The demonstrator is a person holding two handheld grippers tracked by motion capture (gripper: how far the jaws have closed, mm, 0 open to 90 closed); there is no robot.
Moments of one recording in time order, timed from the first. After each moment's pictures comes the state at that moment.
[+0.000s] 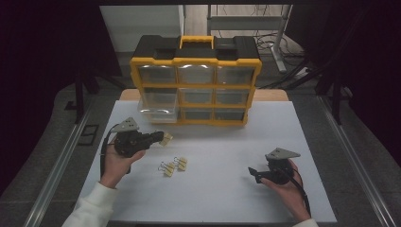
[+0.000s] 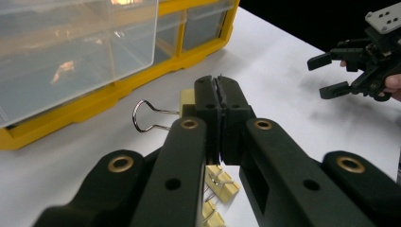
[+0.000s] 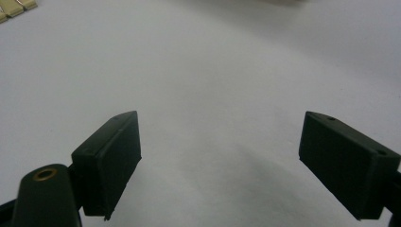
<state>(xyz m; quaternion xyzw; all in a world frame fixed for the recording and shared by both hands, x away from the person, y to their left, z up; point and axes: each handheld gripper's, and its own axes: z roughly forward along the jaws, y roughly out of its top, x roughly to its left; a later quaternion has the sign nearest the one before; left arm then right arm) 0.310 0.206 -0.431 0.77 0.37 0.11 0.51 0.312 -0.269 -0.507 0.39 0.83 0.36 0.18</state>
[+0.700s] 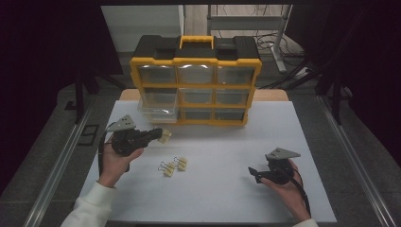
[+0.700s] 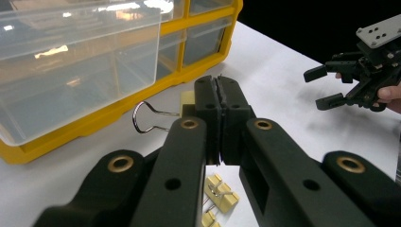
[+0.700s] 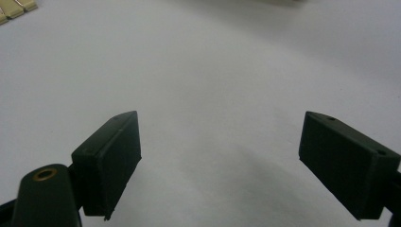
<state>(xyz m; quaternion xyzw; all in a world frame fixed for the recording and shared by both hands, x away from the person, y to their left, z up) 0.307 0.209 -0.421 0.76 0.36 0.13 0.52 0.312 -0.269 -0.507 0.39 0.82 0.36 0.18</state>
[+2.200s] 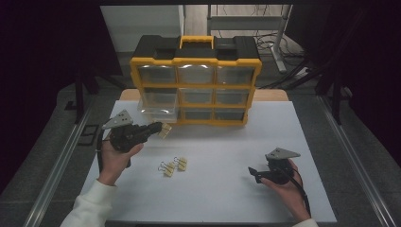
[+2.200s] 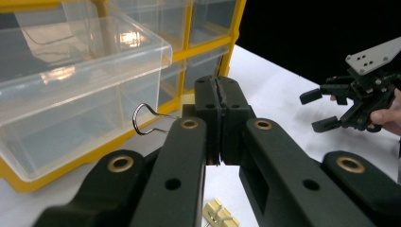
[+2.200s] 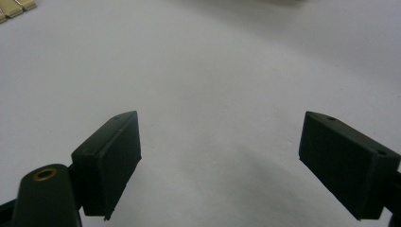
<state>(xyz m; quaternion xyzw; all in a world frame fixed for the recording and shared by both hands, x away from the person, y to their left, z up) 0.307 0.208 -0.404 0.74 0.35 0.15 0.55 0.312 -0.269 -0.507 0.39 0.83 0.36 0.18</state>
